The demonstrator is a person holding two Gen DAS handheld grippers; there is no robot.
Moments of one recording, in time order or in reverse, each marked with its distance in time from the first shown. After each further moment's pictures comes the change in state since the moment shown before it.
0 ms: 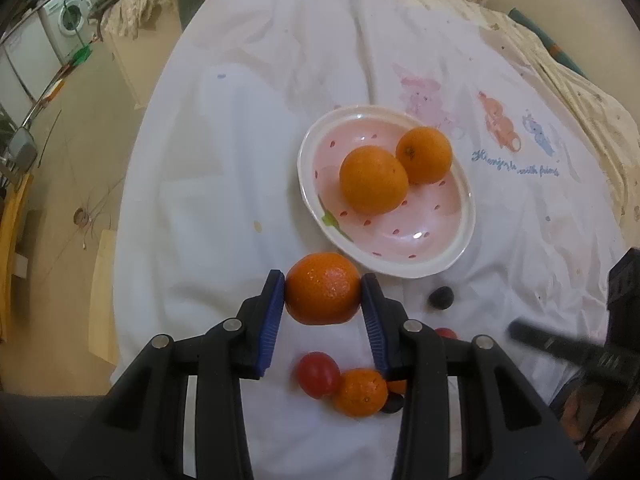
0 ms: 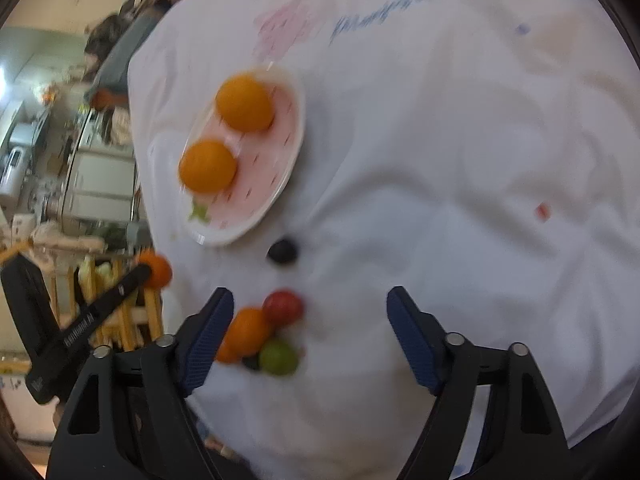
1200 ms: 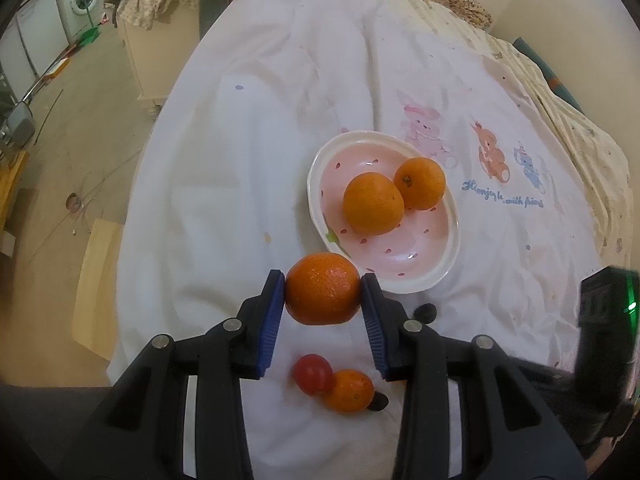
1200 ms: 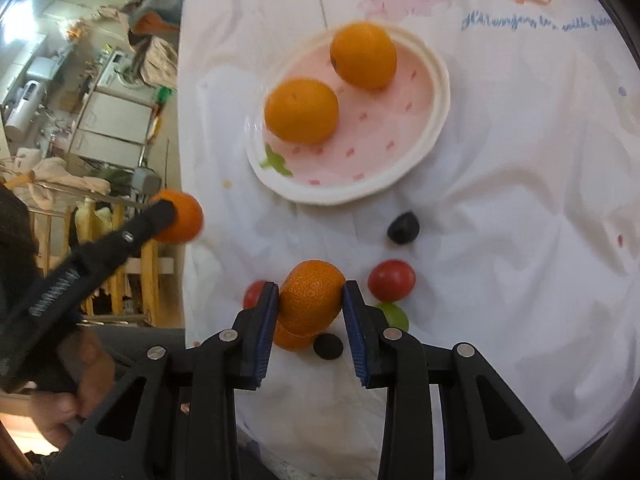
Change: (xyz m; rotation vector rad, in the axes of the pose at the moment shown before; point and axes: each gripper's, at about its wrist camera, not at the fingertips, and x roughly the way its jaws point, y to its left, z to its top) left arm -0.020 0.016 0.007 -0.090 -0.030 -0.056; right arm 0.025 0.082 -0.006 -0.176 0.057 -0.010
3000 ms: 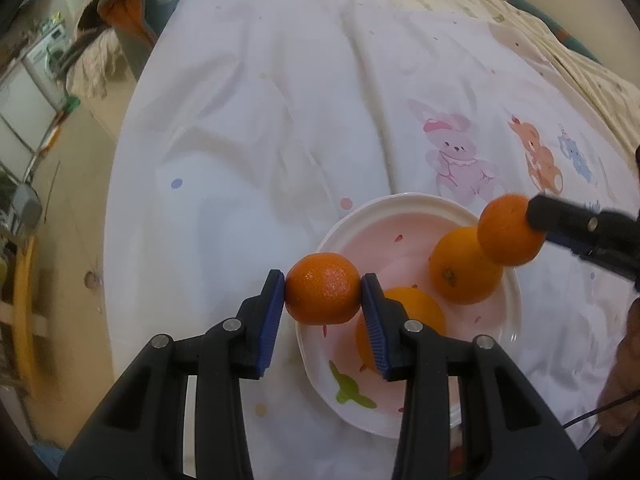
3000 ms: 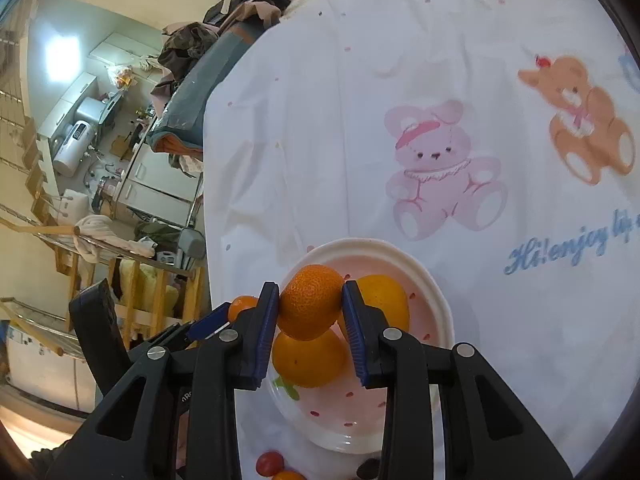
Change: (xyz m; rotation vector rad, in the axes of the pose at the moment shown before) left arm 0.096 -0.032 0.102 0.190 0.000 0.127; right arm 0.004 -0.030 0.177 -0.049 -0.193 0.206
